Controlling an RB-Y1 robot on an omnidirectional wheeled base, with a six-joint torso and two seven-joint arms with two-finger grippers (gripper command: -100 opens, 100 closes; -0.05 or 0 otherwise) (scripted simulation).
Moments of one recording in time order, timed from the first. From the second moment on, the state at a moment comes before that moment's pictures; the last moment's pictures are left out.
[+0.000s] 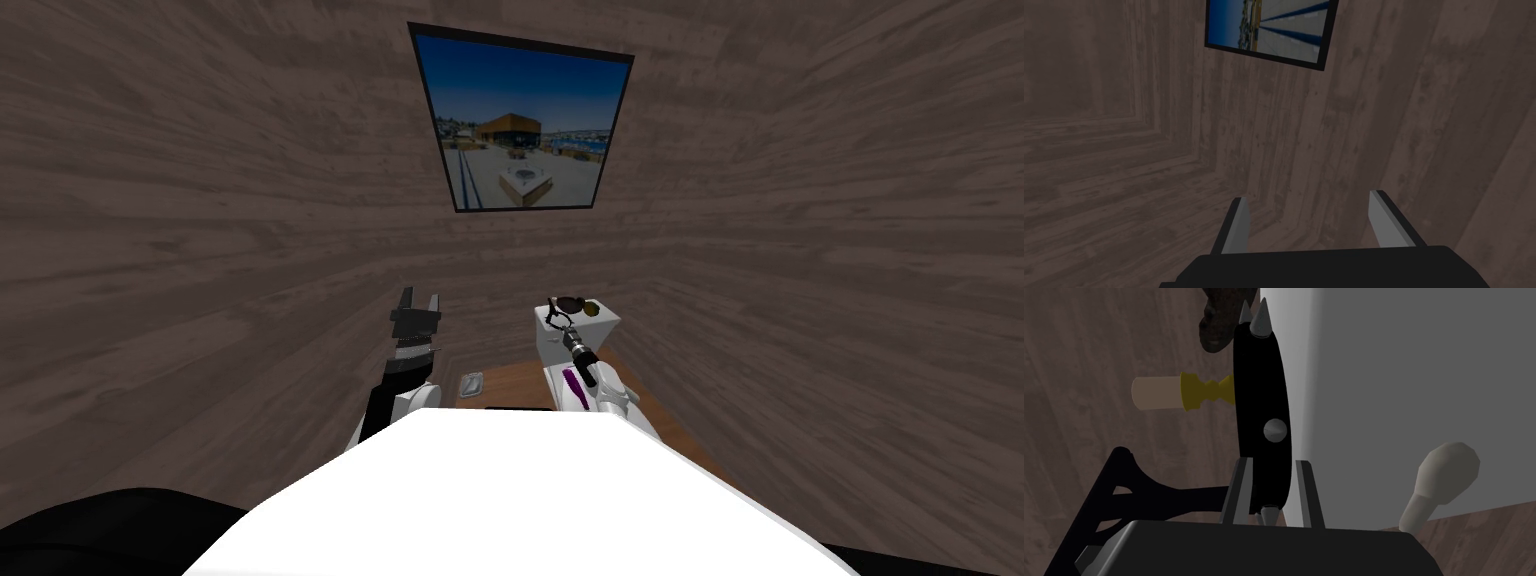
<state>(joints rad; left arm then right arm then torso) 0.52 0.04 -0.04 -2.38 0.09 -0.39 0.15 -0.06 0.04 -0.43 -1.25 1.47 -0.49 1.82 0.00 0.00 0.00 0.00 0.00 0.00</state>
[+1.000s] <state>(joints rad) 0.52 0.04 -0.04 -2.38 0.09 -0.39 0.15 -0.11 -0.15 -0.36 -1.20 1.46 -0.50 1.73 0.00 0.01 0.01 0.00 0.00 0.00</state>
